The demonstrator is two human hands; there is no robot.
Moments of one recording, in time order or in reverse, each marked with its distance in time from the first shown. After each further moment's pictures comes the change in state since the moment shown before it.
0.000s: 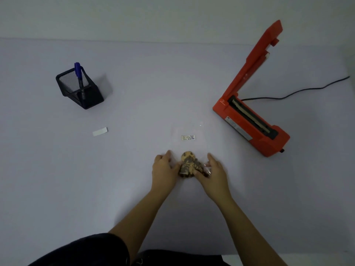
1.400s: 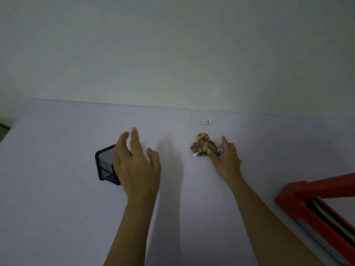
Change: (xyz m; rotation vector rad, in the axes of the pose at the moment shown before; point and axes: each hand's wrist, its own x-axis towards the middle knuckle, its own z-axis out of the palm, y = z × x) left_hand 0.188 0.033 -0.182 0.167 0.894 0.243; right_hand 0.268 -0.172 0.059 -0.092 0.240 -0.328
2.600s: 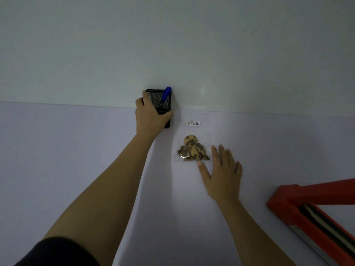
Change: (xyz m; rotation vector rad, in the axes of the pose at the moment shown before) left_hand 0.113 0.035 0.124 -0.241 -0.440 0.002; right_hand -0.022 0.029 0.003 -0.549 0.066 -0.087
